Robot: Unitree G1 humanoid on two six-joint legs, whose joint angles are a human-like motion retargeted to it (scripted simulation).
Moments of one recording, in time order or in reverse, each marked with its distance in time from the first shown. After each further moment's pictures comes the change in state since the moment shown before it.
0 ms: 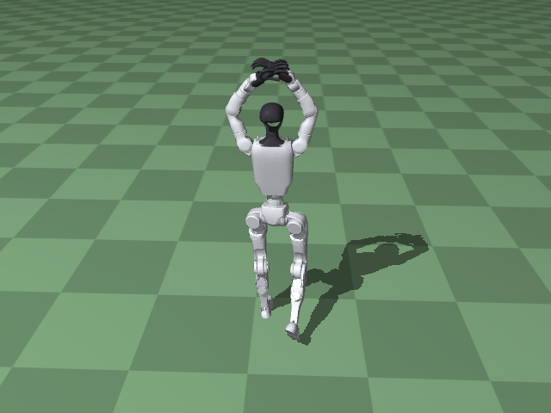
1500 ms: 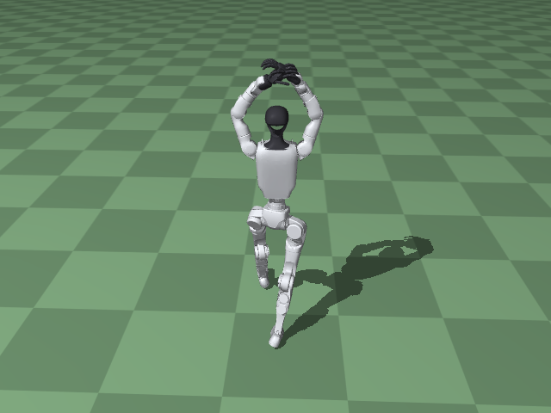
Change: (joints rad) left arm -0.029 -0.042 0.000 0.033 -0.027 -0.008 -0.037; right arm 0.006 -0.006 0.001 0.043 0.066 -0.039 0.007; waist 0.101 -0.044 0.030; left_leg -0.392 0.155 0.182 -0.003 0.128 0.000; right_leg 0.312 0.099 0.055 -0.776 -0.267 0.000
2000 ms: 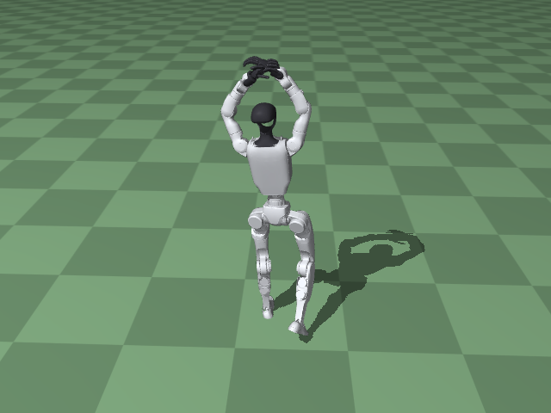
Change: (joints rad) left arm 0.120 0.014 0.000 -0.024 -0.090 0.014 -0.040; right arm 0.064 -0.018 0.000 -0.014 -0.053 0.099 0.056; waist -0.173 0.001 -0.028; left_leg 0.408 -0.097 -0.117 0.040 -0.141 0.000; right_leg -0.327 -0.183 -0.220 0.702 0.190 -0.020
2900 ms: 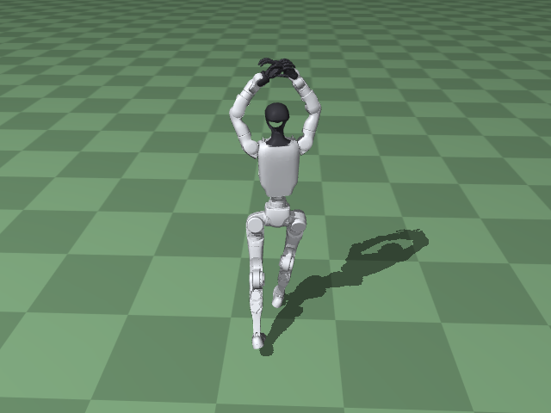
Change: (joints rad) left arm -0.005 -0.009 0.000 0.022 0.065 0.000 0.015; right arm -0.003 0.003 -0.003 -0.019 0.054 0.019 -0.003; waist -0.063 -0.028 0.085; left_leg 0.331 -0.113 -0.444 0.208 -0.023 0.000; right_leg -0.071 0.162 -0.157 -0.871 0.156 0.020
